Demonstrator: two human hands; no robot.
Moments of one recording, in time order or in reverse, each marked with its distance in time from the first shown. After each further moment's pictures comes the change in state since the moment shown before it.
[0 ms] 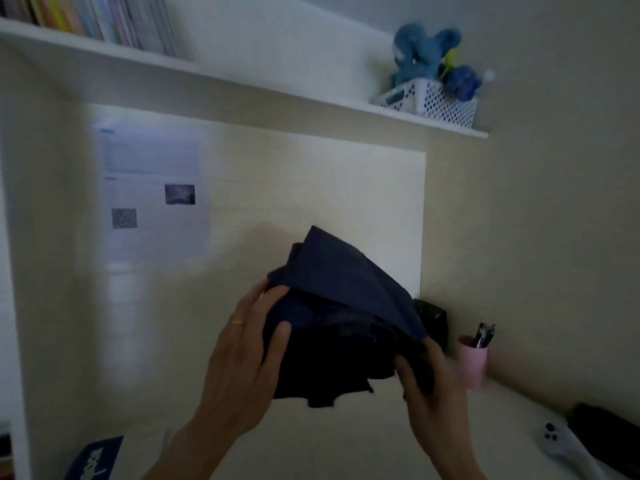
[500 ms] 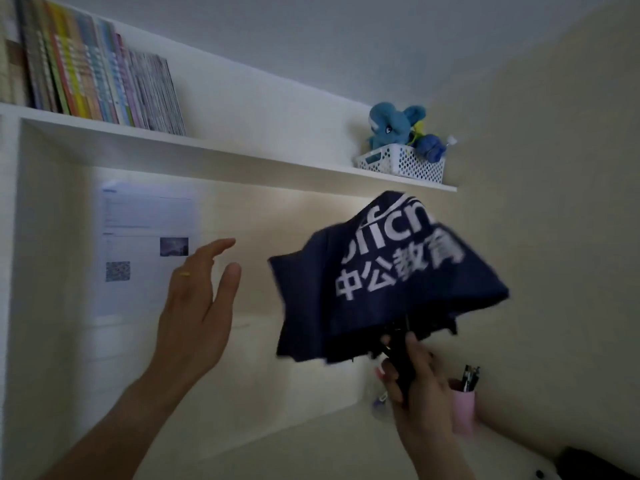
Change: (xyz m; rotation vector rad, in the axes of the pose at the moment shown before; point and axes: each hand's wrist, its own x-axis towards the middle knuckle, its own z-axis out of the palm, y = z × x) left_hand 0.105 0.027 -0.070 -0.052 0.161 -0.086; right_hand 0.059 -0.069 0.006 1.184 0.152 0.369
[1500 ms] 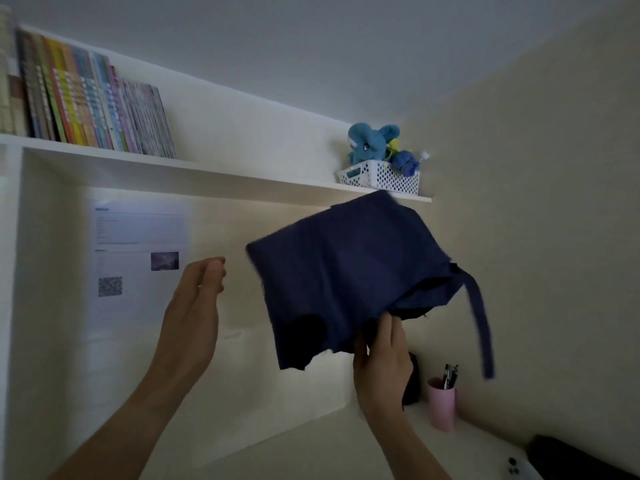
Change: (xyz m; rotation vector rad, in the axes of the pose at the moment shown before) left_hand -0.001 0.033 -0.011 -0.377 -0.012 -0.252; right_hand 0.000 -0.002 0.025 -1.402 0.088 -0.968
